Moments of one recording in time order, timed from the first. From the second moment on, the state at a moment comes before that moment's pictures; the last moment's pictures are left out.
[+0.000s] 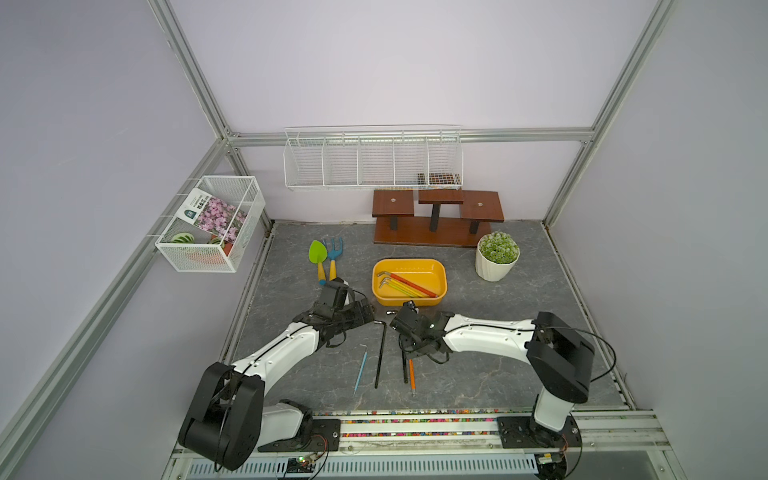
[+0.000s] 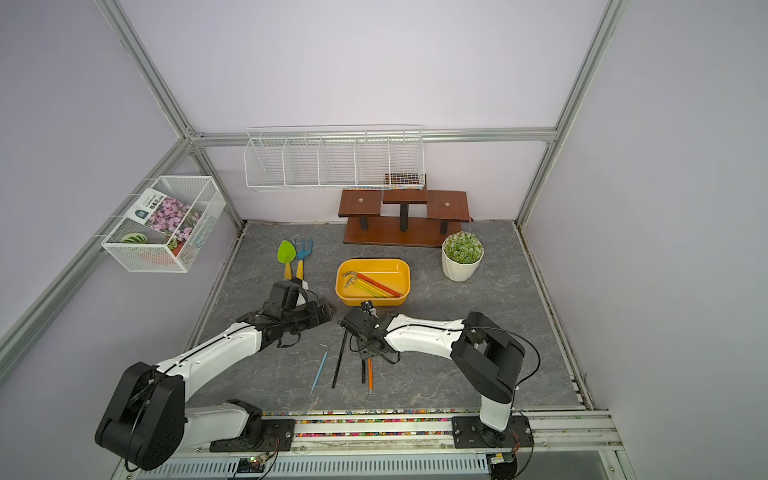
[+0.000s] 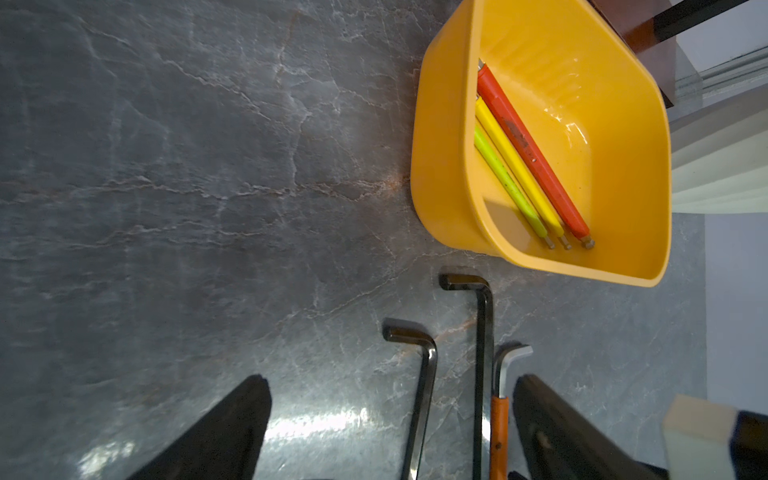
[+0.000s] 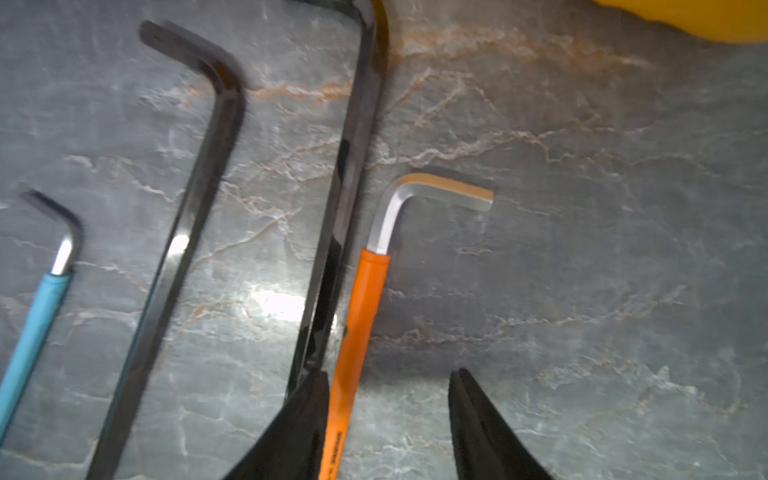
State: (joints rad) left arm -0.42 1.29 0.64 -0.21 0.20 -0.66; right arm 1.04 1.80 1.14 -0.61 0.19 0.69
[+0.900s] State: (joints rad) left arm -0.42 1.27 0.64 -0.21 0.21 -0.66; right arm 1.03 1.81 1.14 -0.66 0.23 0.73
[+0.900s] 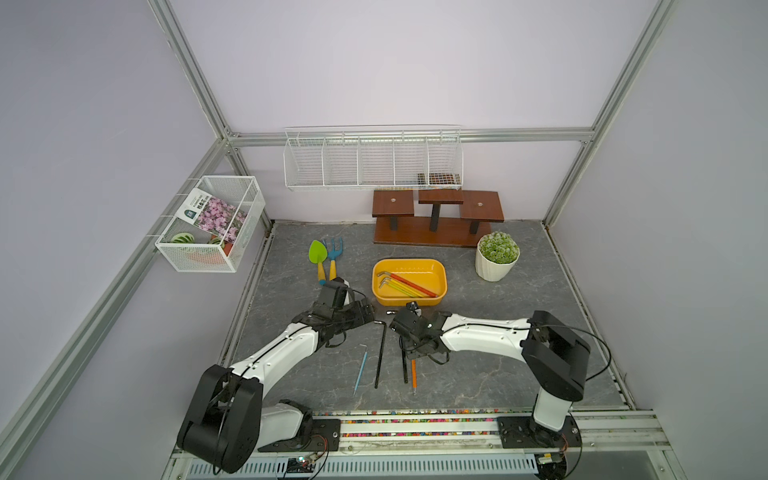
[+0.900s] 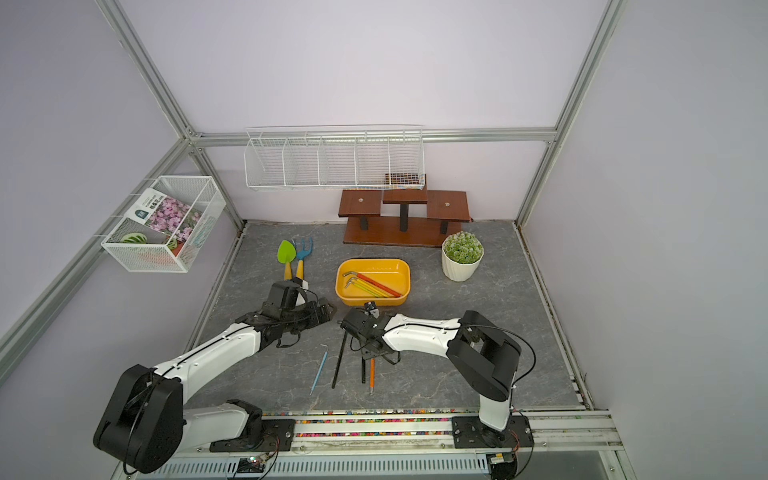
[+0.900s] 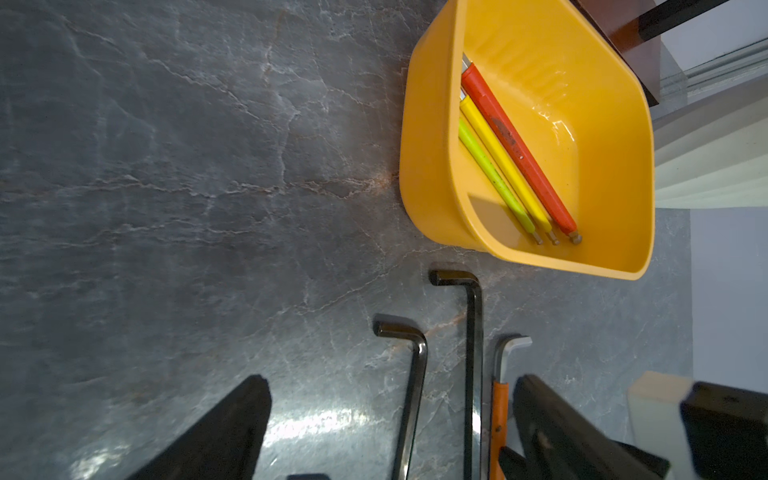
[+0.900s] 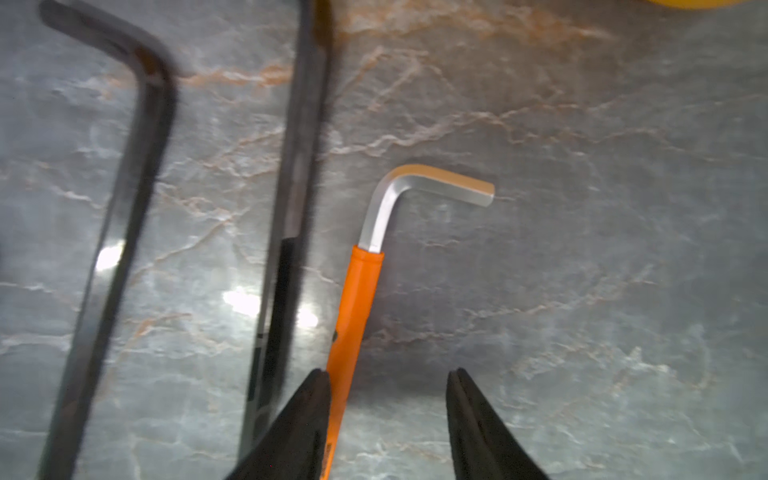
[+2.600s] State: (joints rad) left arm -0.42 1.20 0.65 -0.25 0.21 -0.66; right arm 1.01 1.72 1.13 -0.75 0.29 0.70
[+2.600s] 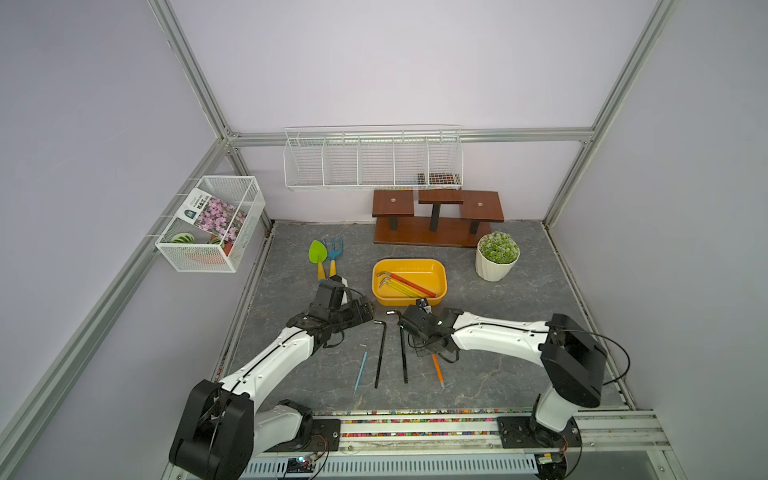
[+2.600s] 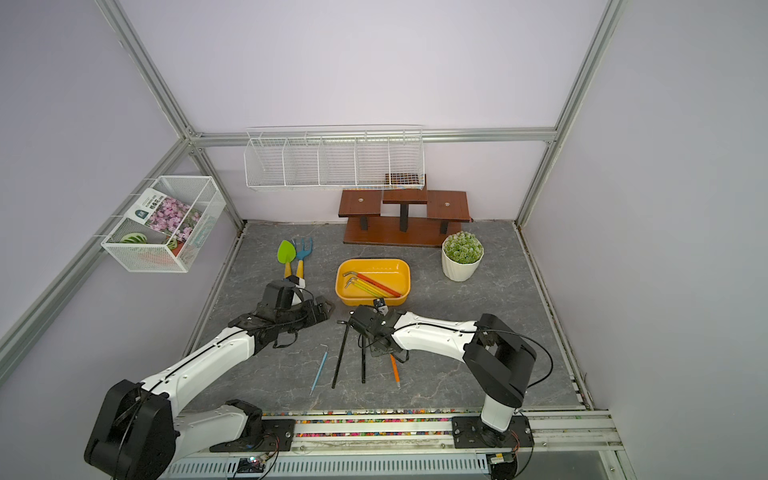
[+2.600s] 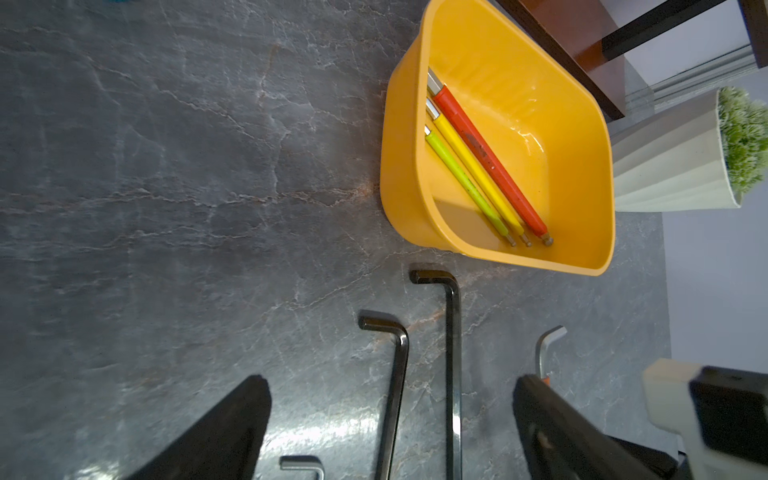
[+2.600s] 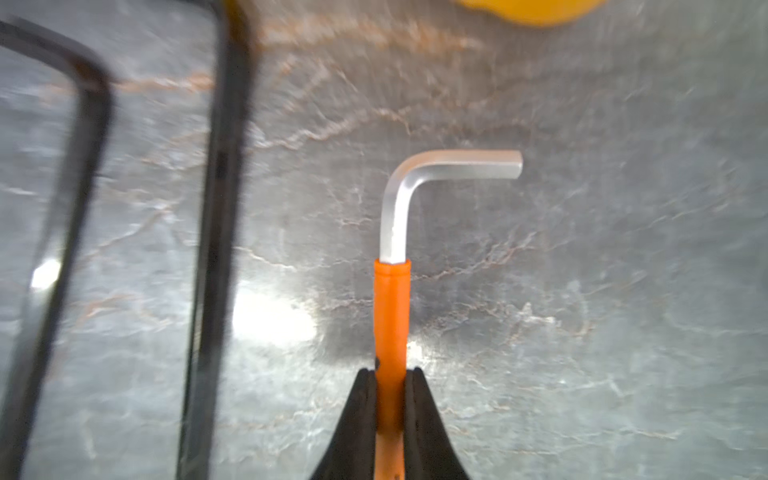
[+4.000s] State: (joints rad) left arm -0.31 1.28 0.77 -0.24 0.24 -0.67; right arm 0.74 1.97 1.85 -0.91 0.06 -0.03
